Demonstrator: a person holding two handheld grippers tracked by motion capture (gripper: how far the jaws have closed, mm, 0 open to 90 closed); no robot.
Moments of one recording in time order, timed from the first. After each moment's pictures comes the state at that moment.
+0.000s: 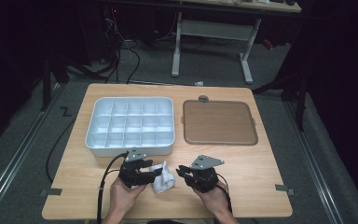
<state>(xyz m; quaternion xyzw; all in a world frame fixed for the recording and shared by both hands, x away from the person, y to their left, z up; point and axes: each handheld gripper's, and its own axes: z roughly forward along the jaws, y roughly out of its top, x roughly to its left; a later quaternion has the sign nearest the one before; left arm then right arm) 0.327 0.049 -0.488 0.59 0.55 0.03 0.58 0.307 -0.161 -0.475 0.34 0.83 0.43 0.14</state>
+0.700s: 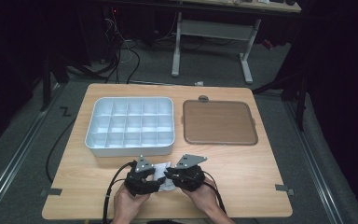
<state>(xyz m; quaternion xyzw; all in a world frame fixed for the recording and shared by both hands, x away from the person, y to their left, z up) 0.315 0.031 -0.512 0.62 0.55 0.06 0.56 0.319 -0.128 -0.485 0.31 0.85 0.40 0.11</state>
